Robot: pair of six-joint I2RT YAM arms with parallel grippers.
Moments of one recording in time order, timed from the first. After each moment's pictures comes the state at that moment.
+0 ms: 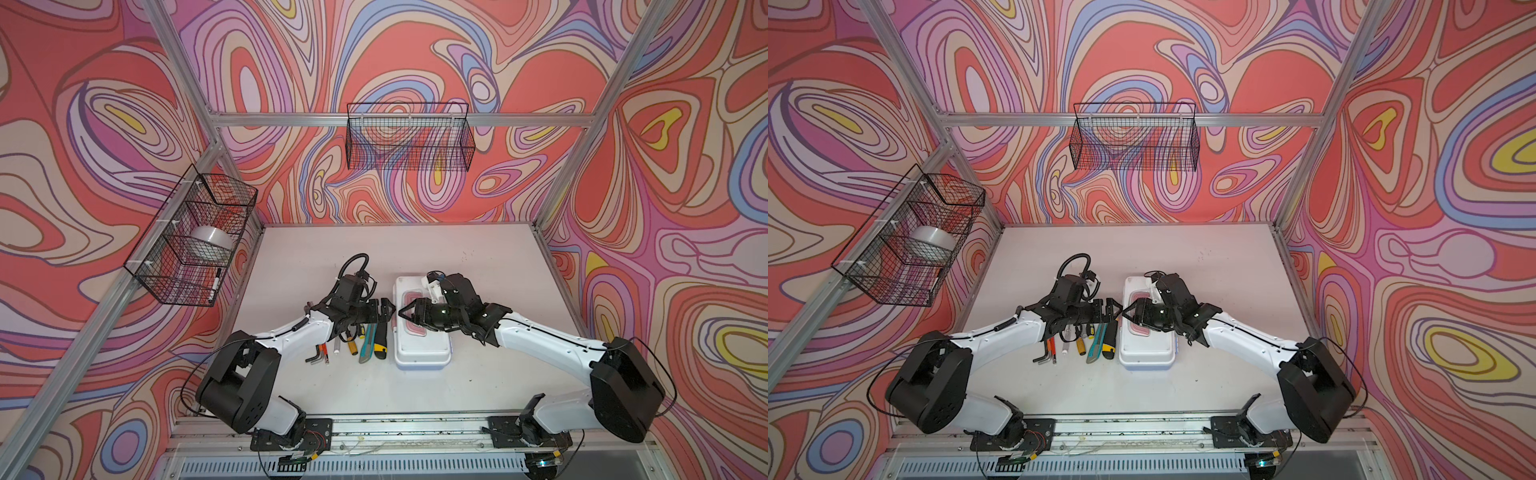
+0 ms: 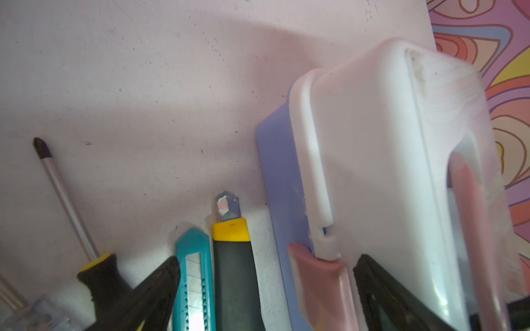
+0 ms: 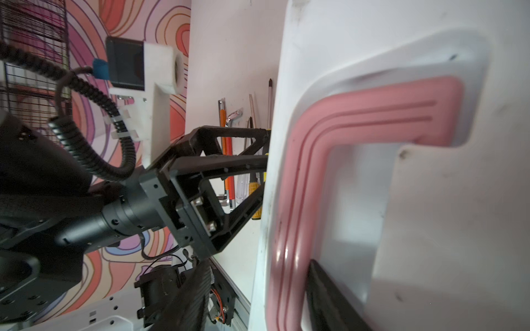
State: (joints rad) left arm -0.51 1.48 0.77 -0.08 0.25 -0.55; right arm 0.68 1.39 0.83 -0.06 -0.43 0.93
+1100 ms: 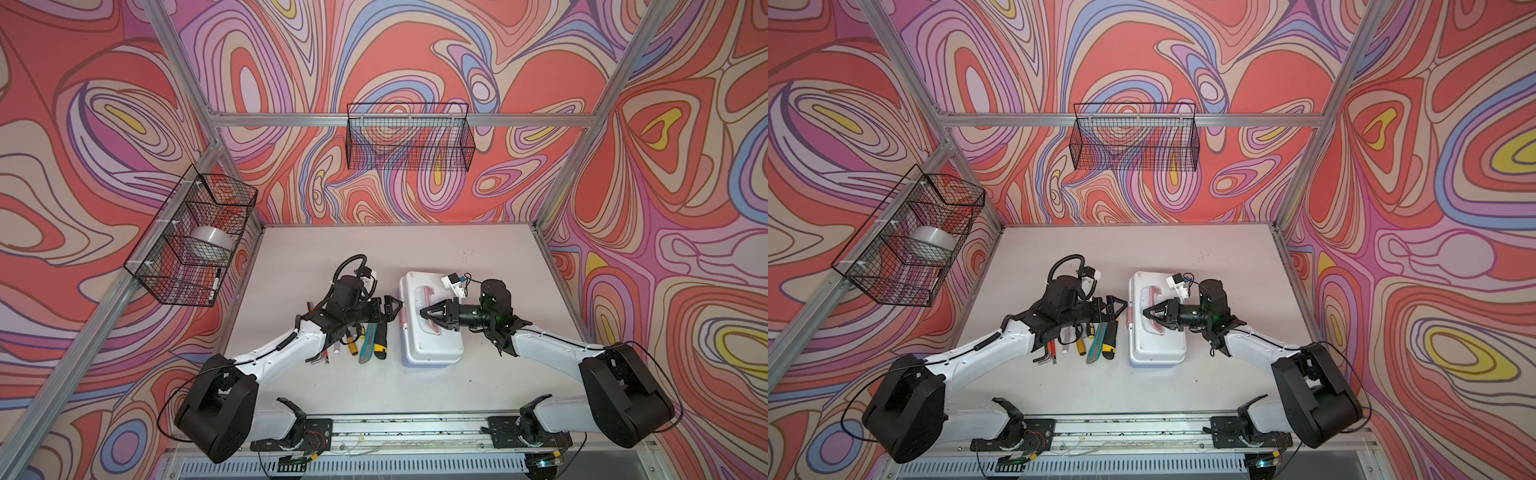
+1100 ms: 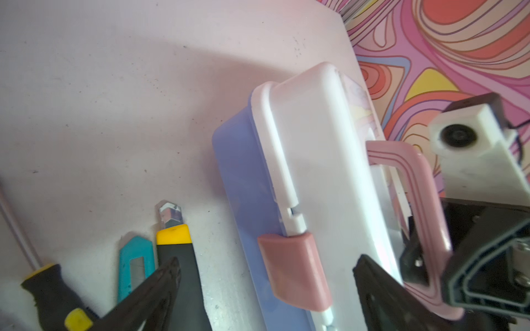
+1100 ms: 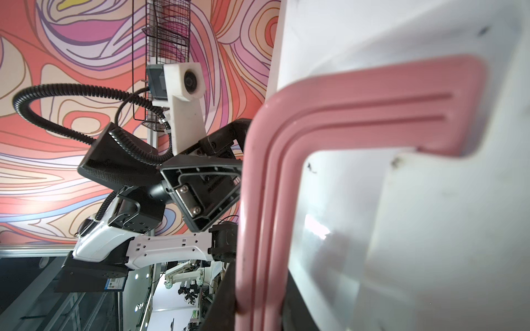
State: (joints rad) left arm -0.56 1.30 0.72 0.00 0.30 -0.63; right arm 0.38 1.37 0.54 0.51 -0.97 1.04
